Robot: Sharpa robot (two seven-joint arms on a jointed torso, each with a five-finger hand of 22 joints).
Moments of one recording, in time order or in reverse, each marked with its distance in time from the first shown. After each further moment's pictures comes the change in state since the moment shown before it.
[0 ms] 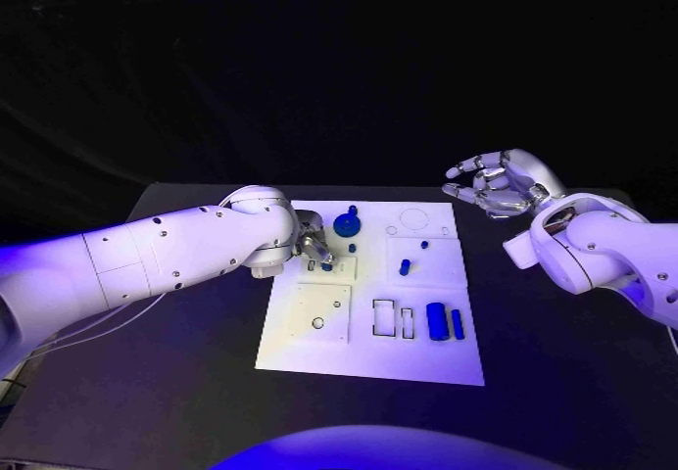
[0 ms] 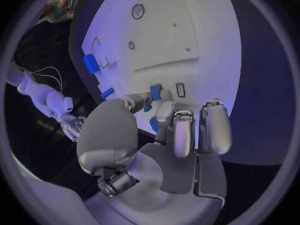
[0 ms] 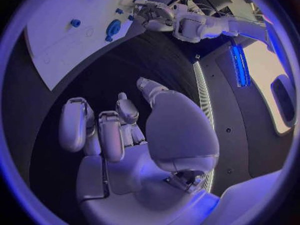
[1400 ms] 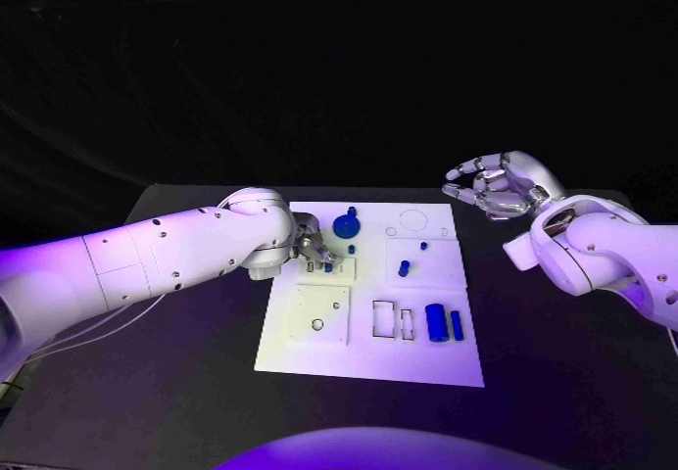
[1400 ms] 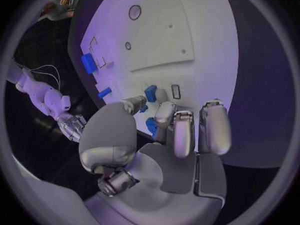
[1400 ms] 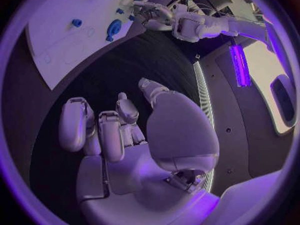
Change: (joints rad) left arm -0.001 0.003 -0.001 -0.016 0.016 0.006 -0.010; left_hand -0.111 0.025 -0.231 0.094 0.000 0.024 -0.003 -0.020 0.014 0.000 0.000 0.004 0.009 0.000 0.000 0.000 0.000 0.000 0.000 0.000 0.000 0.012; right arm -0.002 -0.004 0.000 -0.001 0.002 0.000 0.006; right_hand -0.018 0.002 -0.014 0.019 -0.010 0.000 0.000 0.004 -0.002 0.000 0.000 0.000 -0.003 0.000 0.000 0.000 0.000 0.000 0.000 0.000 -0.006 0.000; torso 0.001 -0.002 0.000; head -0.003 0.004
